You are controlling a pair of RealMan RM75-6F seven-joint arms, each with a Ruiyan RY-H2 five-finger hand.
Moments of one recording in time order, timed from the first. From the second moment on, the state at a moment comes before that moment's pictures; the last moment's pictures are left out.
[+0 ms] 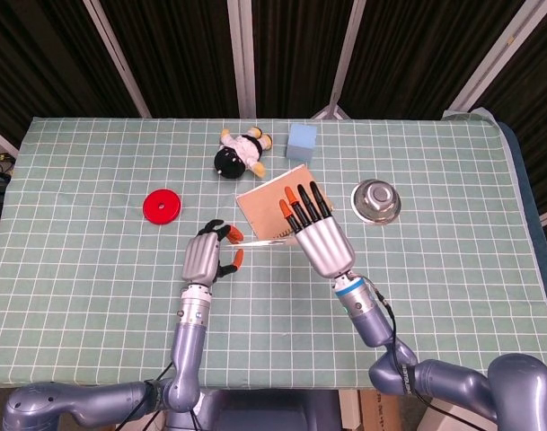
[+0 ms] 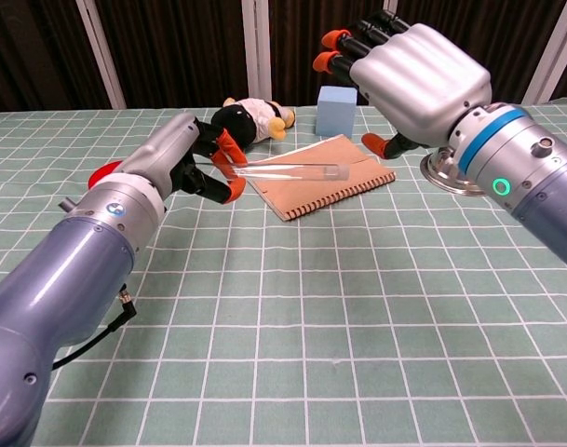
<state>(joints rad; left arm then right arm) -0.70 -2.06 -0.41 -1.42 0.98 1.34 0.38 0.75 -1.75 0.23 -1.27 -1.47 1.31 -0.78</state>
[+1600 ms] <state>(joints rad) -0.61 -2.05 -0.25 -1.37 1.08 1.29 0.38 0.71 -1.60 0.28 -1.44 -1.45 1.36 -0.79</state>
